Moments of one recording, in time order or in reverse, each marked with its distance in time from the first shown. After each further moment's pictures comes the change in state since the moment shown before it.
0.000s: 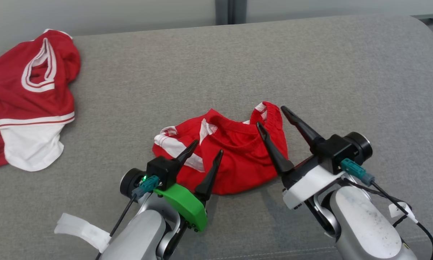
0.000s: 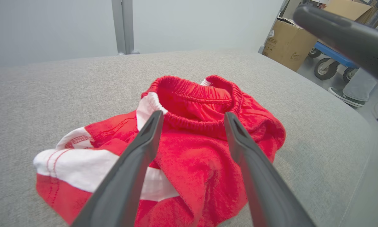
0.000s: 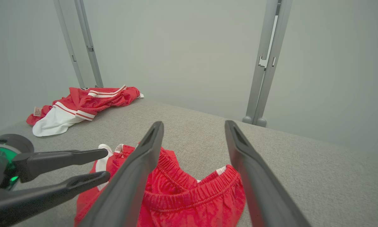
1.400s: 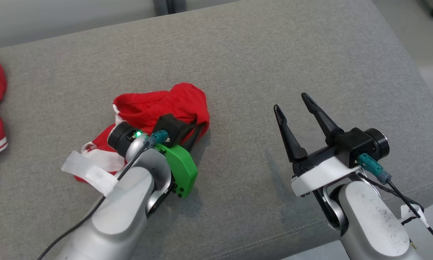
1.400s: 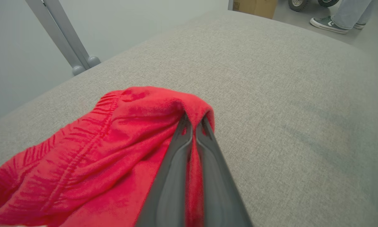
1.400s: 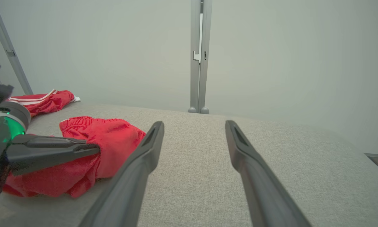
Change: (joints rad) left arm -0.202 0.026 0.056 0.088 0.176 -0.100 0.217; right arm 0.012 0.018 -0.062 -0.028 -0.014 -0.059 -0.005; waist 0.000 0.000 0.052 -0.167
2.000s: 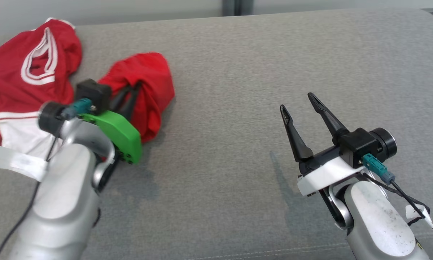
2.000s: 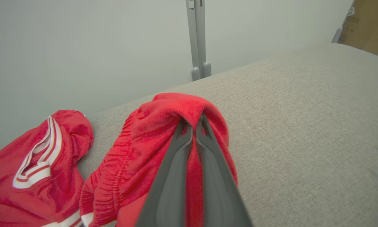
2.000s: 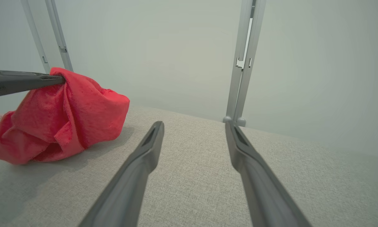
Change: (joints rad) left arm -0.015 0.104 0.241 -0.042 -0.012 0.000 0.019; right arm 0.005 -0.016 -0.016 0.001 -0.025 0.001 0.005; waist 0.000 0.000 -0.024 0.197
